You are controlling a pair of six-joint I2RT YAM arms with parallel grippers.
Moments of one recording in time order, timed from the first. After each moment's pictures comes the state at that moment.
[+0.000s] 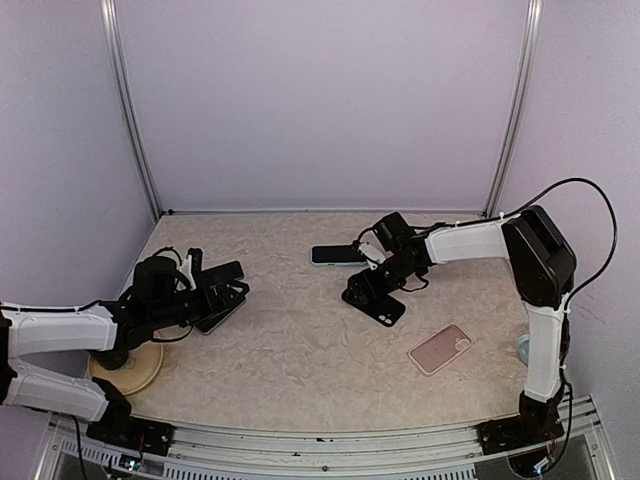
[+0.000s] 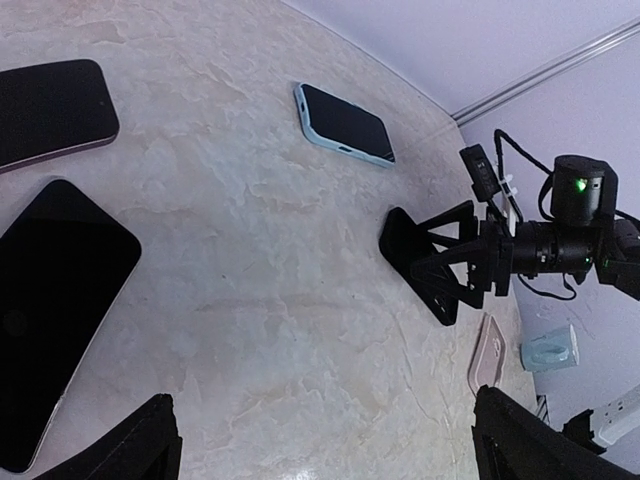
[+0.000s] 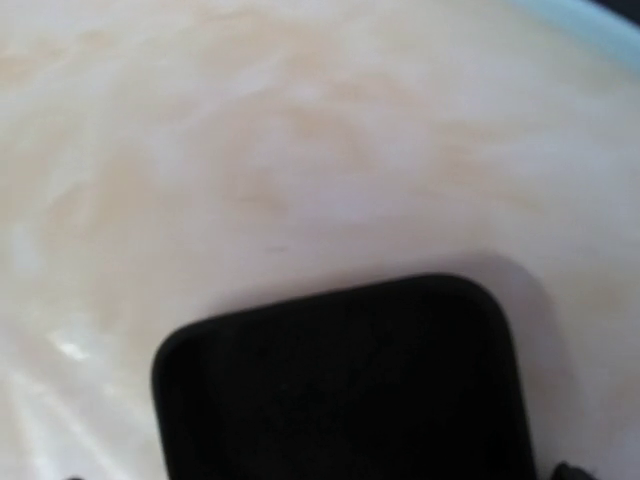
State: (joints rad) left arm -0.55 1.14 0.41 0.30 0.17 -0.78; right arm 0.60 2.06 1.38 -0.35 -0.22 0.09
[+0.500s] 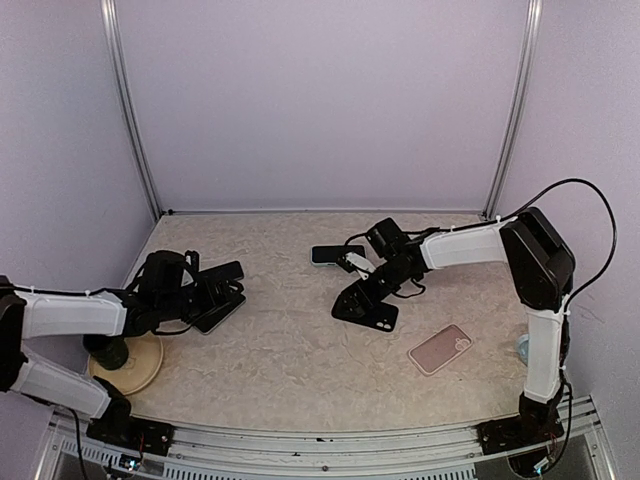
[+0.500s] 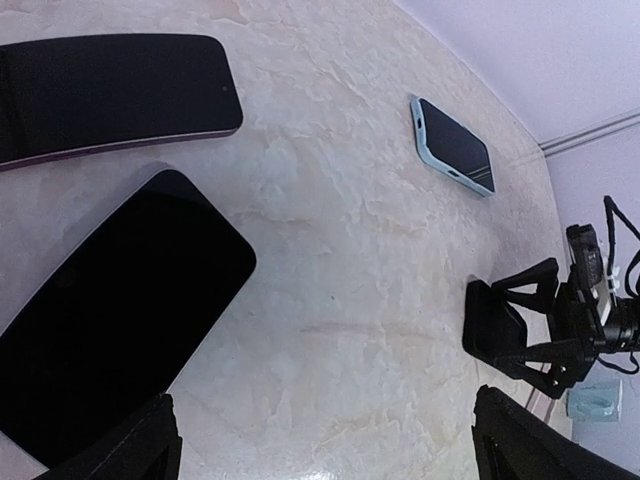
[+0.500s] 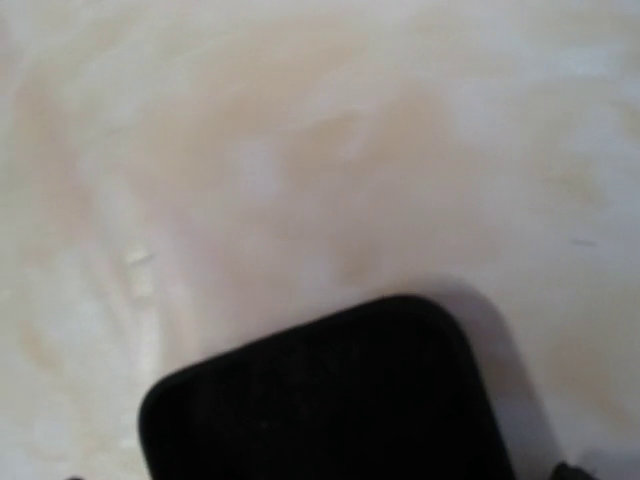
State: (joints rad) left arm -0.49 1.26 0.49 0.18 0.09 -0.81; right arm 0.65 2.05 1.36 -0.34 -0.35 -0.05
